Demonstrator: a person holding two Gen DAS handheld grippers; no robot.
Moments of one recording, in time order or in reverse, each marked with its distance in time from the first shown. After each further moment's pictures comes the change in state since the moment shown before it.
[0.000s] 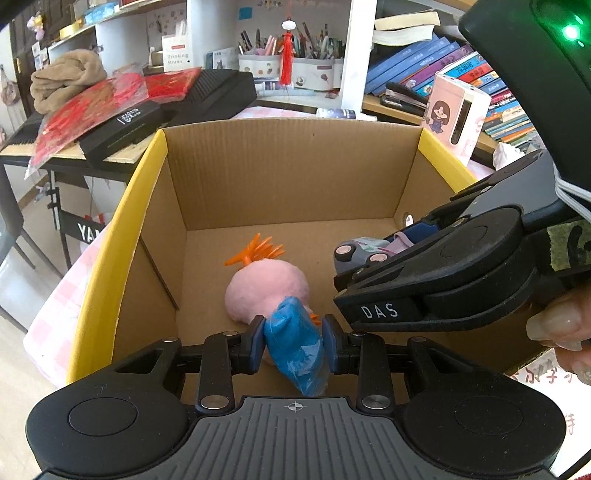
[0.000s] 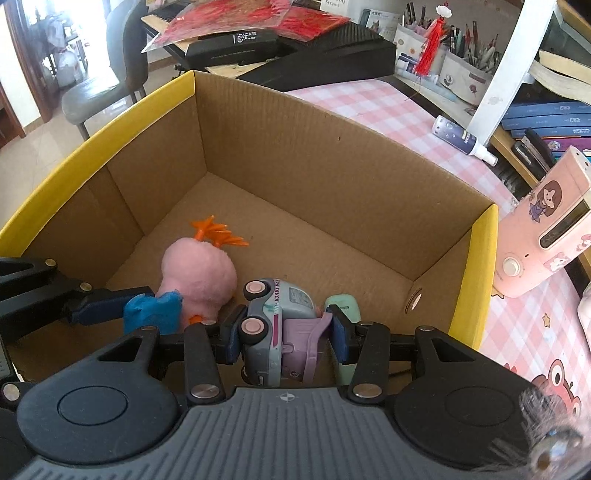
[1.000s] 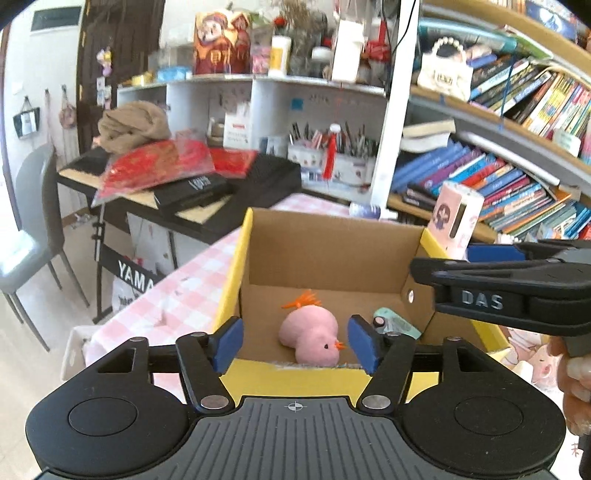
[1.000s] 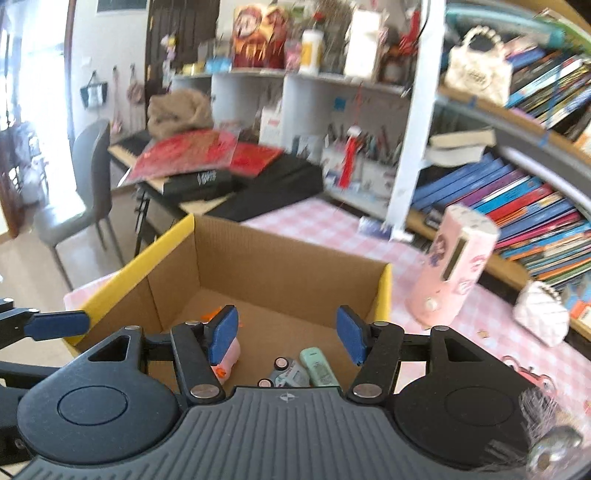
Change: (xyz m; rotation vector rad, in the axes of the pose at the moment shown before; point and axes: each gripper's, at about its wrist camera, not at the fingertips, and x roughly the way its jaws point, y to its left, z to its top) left arm -0.105 0.019 -0.039 -0.126 -0.306 0.068; right arm -0.118 0.028 -0.058 0.160 -0.473 -0.178
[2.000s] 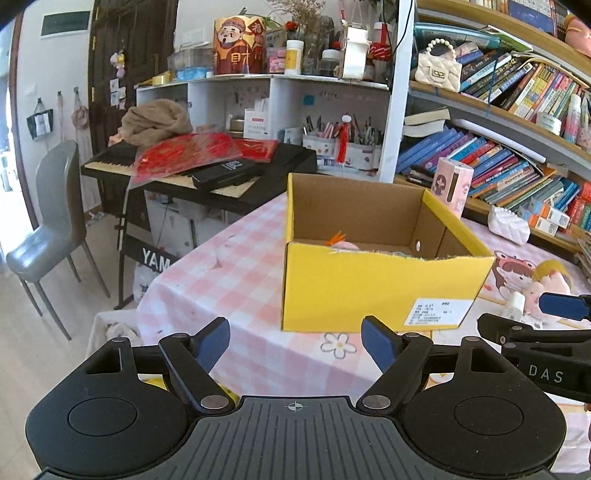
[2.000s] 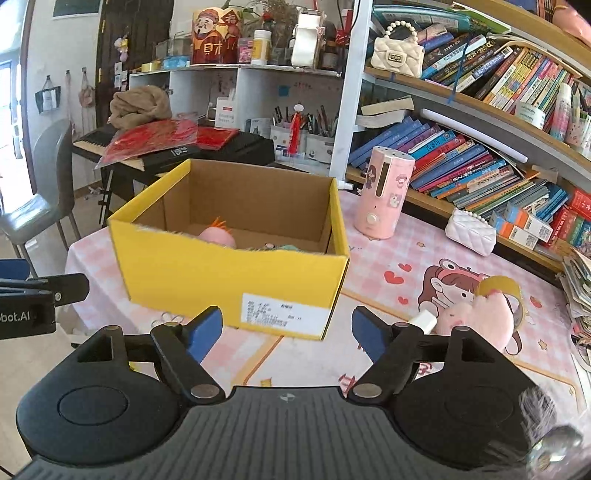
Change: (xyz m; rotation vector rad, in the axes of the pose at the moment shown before) left arm -0.081 0.040 -0.066 0.028 0.016 0.021; right arm -0.105 0.057 -0.105 0.080 0.042 -0.175
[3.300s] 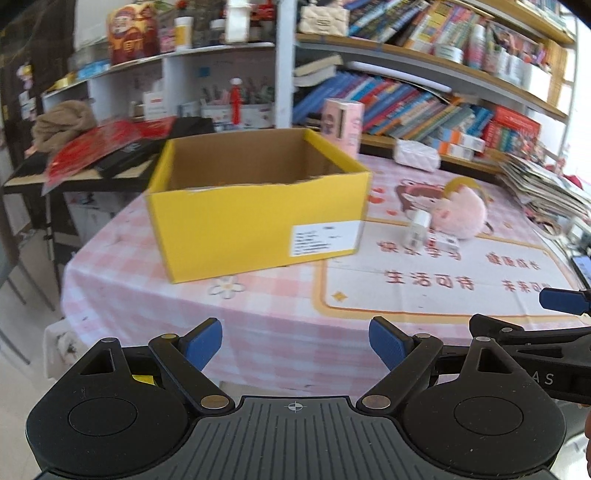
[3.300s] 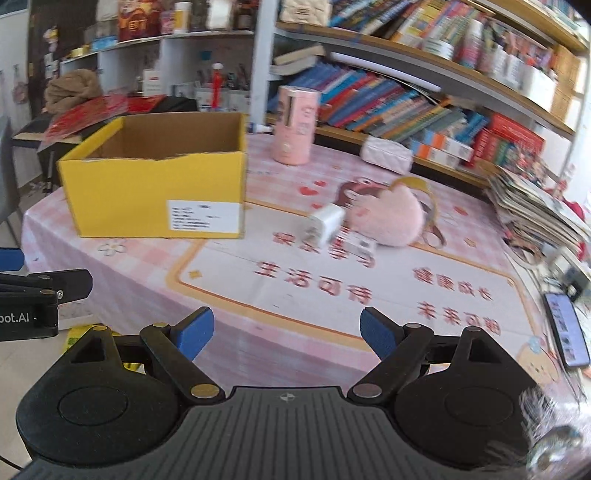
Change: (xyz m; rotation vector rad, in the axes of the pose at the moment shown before) left arm -0.012 -0.072 -0.040 0.204 0.112 -0.230; right arm -0.062 -0.041 -0.077 0.162 0.128 -0.216
